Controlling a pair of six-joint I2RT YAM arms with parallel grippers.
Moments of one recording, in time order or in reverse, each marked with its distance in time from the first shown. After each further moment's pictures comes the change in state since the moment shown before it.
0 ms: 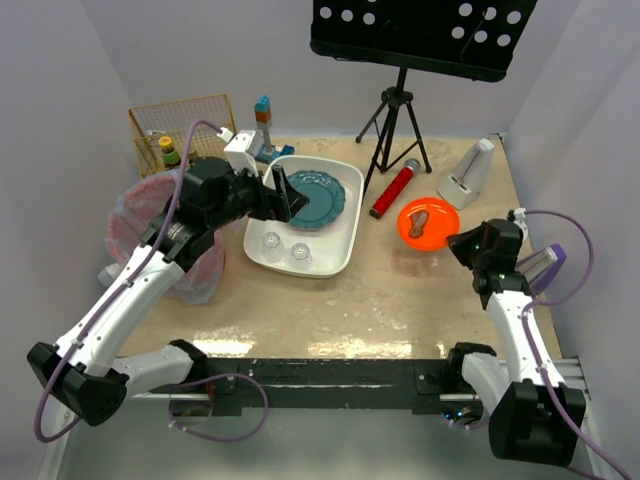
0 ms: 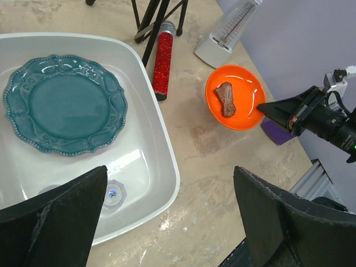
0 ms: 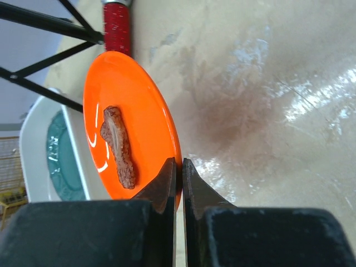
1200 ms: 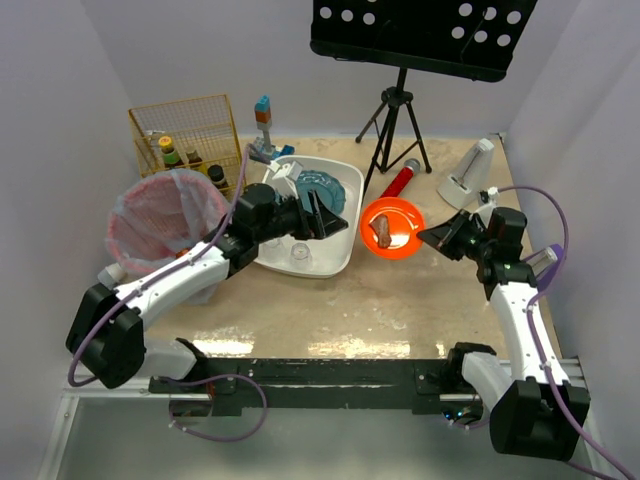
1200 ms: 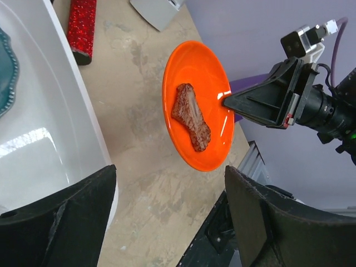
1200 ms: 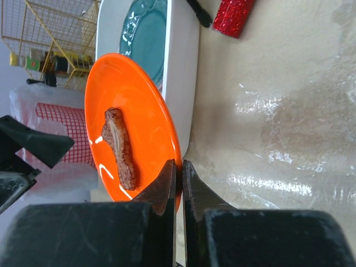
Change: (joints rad) left arm -0.104 0.213 -0.318 0.569 0.164 -0.308; right arm 0.001 0.020 0.124 -0.067 -0.544 -0.148
